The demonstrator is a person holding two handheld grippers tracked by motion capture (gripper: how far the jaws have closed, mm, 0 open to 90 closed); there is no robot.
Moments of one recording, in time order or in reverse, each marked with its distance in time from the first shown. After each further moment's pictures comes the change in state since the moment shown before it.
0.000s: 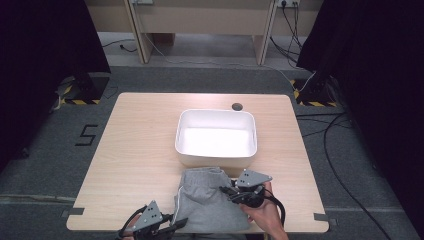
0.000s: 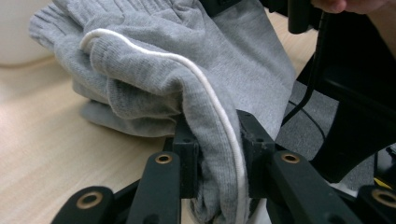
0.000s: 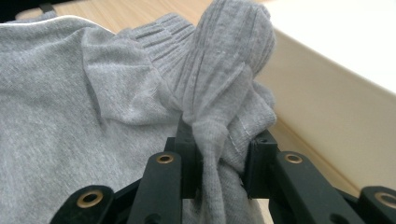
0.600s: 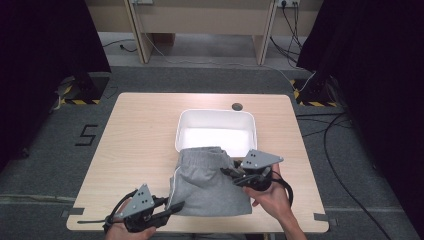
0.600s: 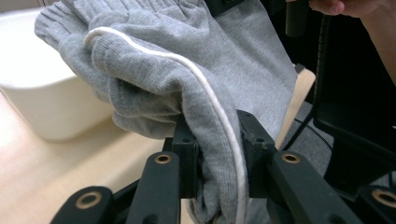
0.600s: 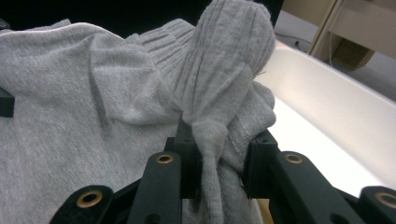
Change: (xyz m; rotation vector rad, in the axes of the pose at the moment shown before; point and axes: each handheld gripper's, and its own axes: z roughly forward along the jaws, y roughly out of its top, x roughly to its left) left arm 0.006 0.064 -0.026 -0.076 0.020 0.064; right arm -0.013 0.070 -0.038 -0.080 -0.011 -0.068
